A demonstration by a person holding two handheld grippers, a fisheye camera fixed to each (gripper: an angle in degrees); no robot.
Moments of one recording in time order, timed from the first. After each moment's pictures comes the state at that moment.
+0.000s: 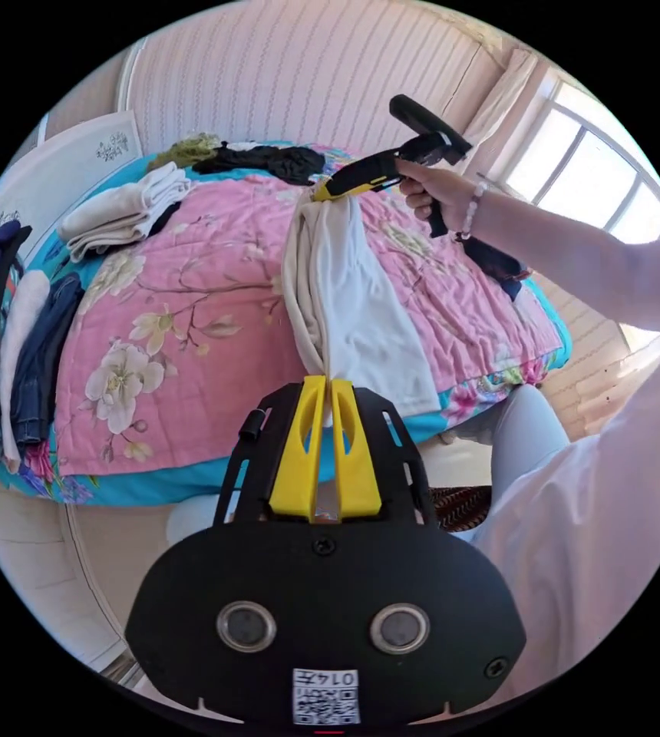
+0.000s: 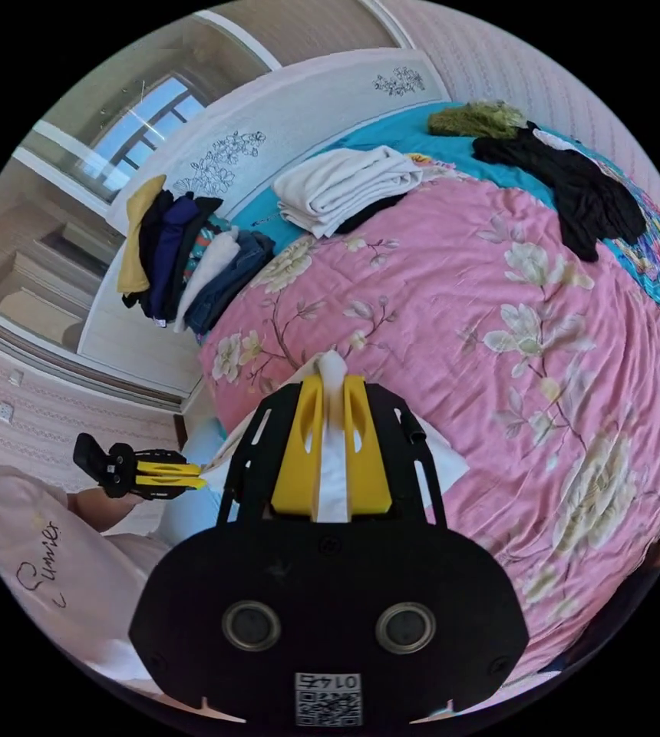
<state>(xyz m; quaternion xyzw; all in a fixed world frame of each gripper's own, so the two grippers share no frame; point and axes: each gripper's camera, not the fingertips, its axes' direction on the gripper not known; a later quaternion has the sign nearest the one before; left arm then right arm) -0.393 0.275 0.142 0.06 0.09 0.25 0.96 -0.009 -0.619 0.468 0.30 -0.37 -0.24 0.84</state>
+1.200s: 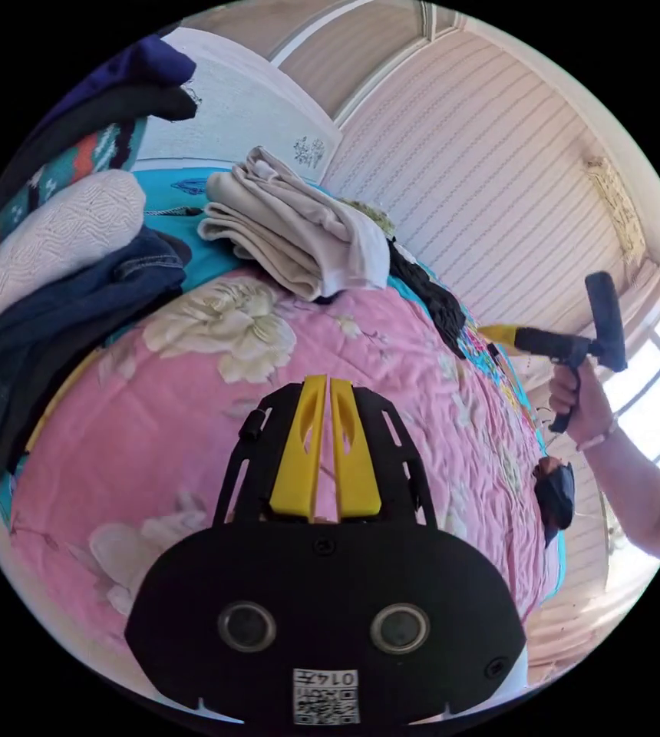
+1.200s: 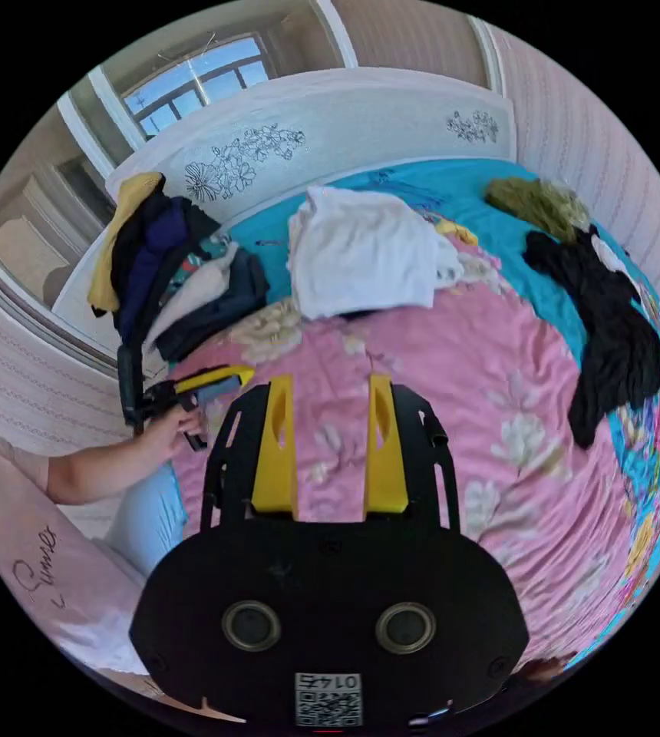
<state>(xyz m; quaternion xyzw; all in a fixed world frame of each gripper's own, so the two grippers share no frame) -0.516 0.082 0.254 0.22 0.12 -0.06 0.97 -0.020 -0.647 0.277 0.33 -0.26 -0.33 0.84</state>
